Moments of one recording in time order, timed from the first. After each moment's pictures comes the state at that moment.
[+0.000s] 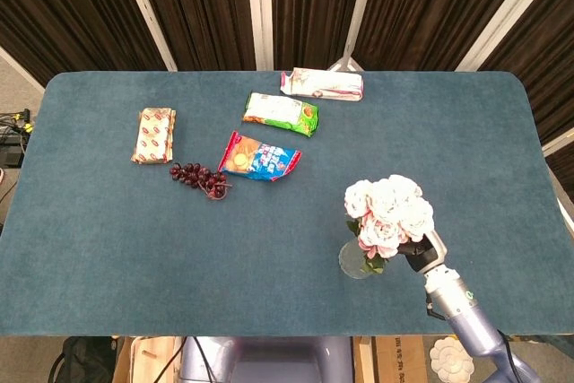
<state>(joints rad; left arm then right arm) 0.10 -1.05 -0.14 -1.73 1.32 1.67 0.04 0.34 -1.20 0.26 -1.88 -1.51 1.02 1.39</state>
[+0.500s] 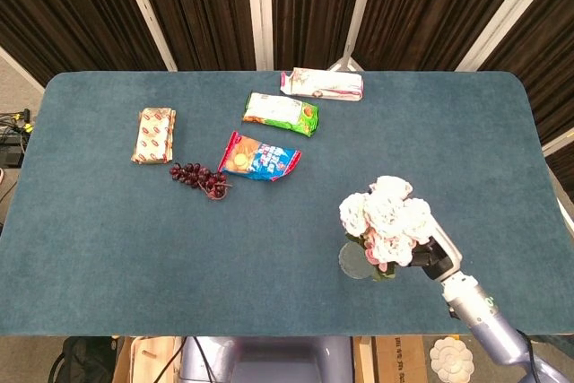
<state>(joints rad) 0.10 -1.05 -0.14 -1.74 1.32 1.66 0.06 0.34 -1.09 0.15 -1.83 -1.68 1.12 1.52</state>
